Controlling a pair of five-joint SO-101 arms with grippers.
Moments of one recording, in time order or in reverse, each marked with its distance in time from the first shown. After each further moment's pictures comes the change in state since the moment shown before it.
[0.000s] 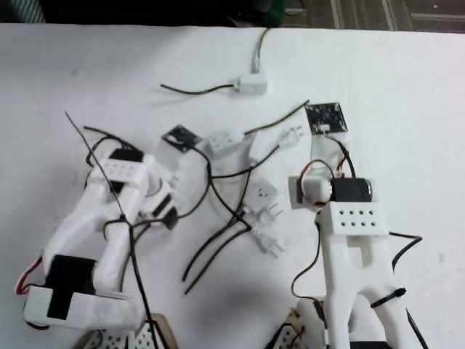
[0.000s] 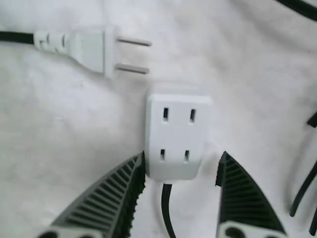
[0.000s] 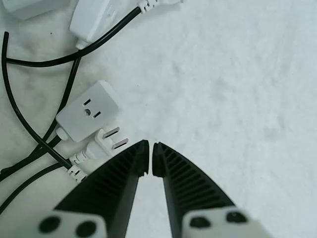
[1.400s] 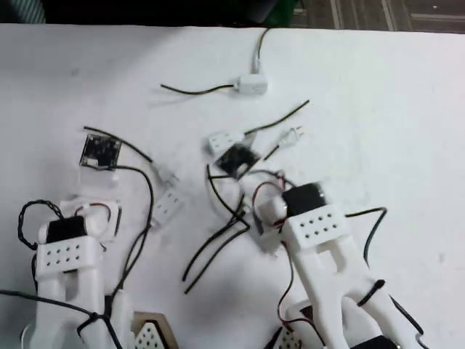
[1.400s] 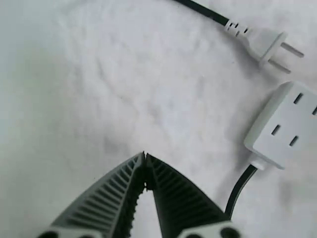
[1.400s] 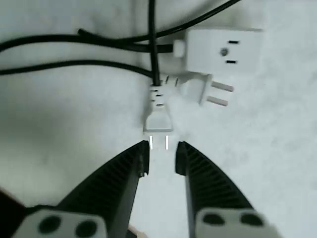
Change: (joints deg) left arm -20.1 -45.2 30.3 -12.3 6.5; right arm -21.7 0.9 1.9 14.6 21.4
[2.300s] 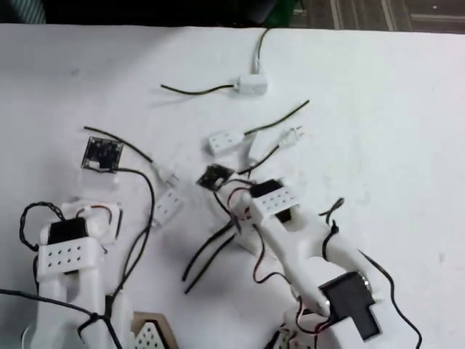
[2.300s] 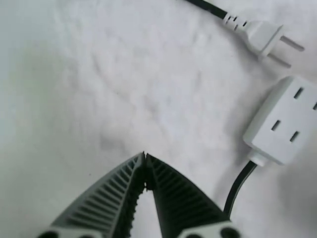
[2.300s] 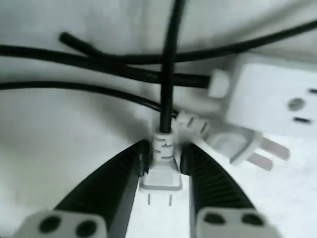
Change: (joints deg) left arm 0.0 0.0 1.4 -0.3 0.0; right arm -1.7 27.8 1.4 -18.9 0.2
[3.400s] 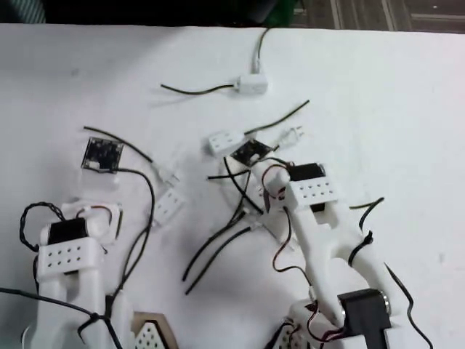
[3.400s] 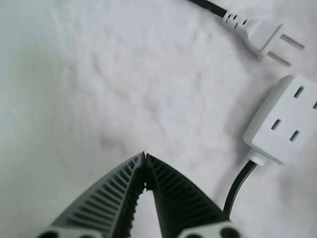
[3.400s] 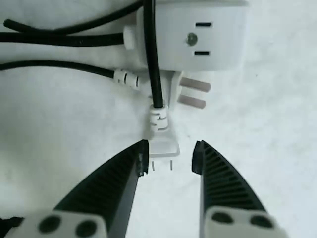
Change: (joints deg) left arm 0.0 0.0 0.1 -0.2 0.0; right arm 12.0 -8.7 -4.8 10.0 3.9
